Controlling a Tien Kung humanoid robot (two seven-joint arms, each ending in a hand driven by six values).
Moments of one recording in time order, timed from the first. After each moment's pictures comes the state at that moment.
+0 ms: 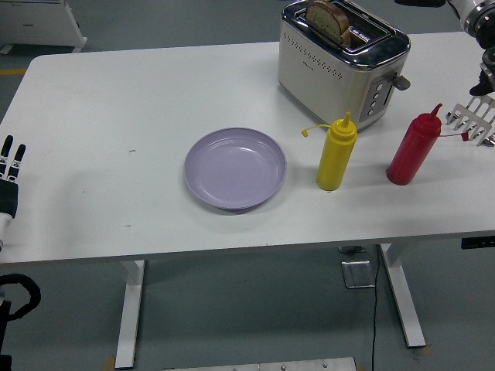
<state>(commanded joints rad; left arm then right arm) -0.04 0.14 -1.66 -1.39 0.38 0.03 -0.14 1.08 -0.42 0.85 0.87 -1.31 -0.07 -0.11</state>
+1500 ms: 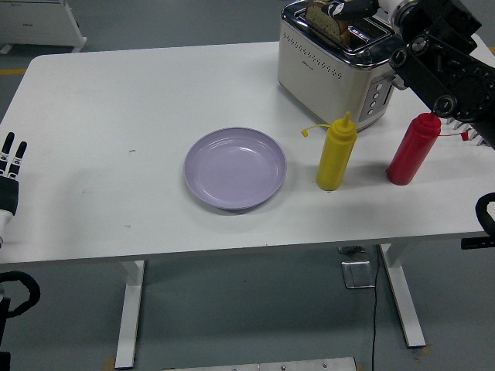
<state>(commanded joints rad) -0.05 0.15 -1.65 -1.38 0.38 0.03 -0.14 1.24 -0.16 0.78 0.61 -1.59 -0.07 -0.24</state>
